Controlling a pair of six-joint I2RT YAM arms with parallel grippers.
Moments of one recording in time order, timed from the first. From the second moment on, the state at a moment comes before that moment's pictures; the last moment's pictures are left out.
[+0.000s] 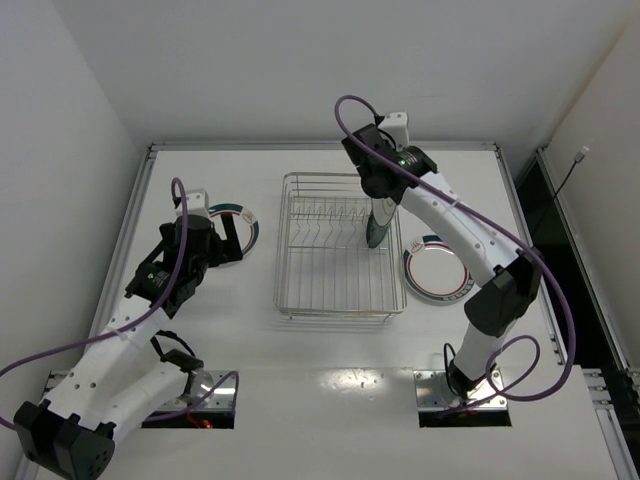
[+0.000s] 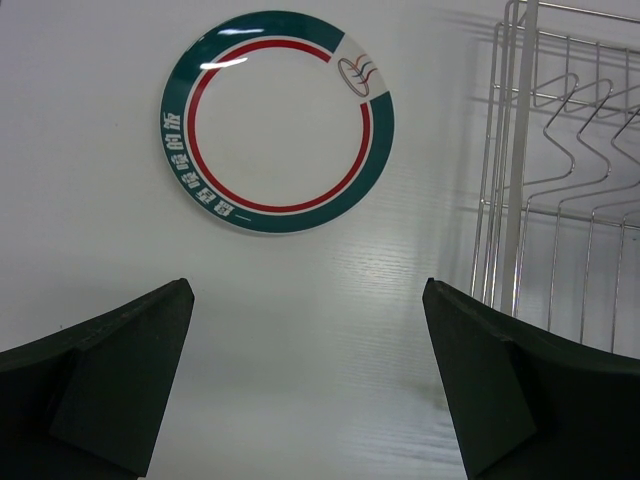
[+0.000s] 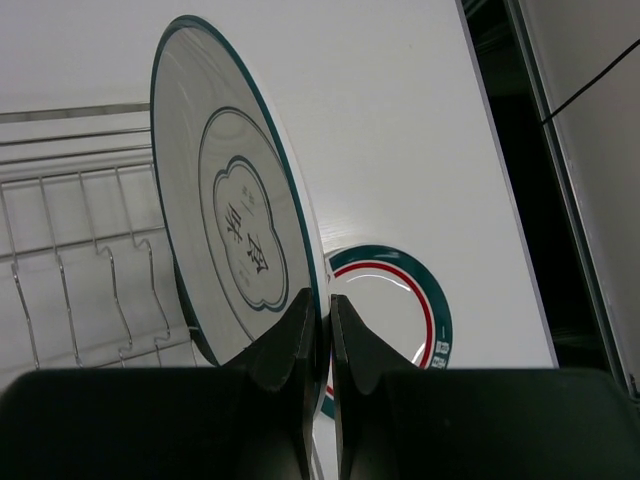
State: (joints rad) left arm -0.36 0.85 0.81 -0.55 -0.40 -0.38; right arm 0.61 1.76 1.82 -1.00 0.89 0.44
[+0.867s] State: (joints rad) left arm -0.36 0.85 0.81 -0.55 -0.41 -0.38; right arm 0.69 1.78 1.57 -0.84 0.77 0.52
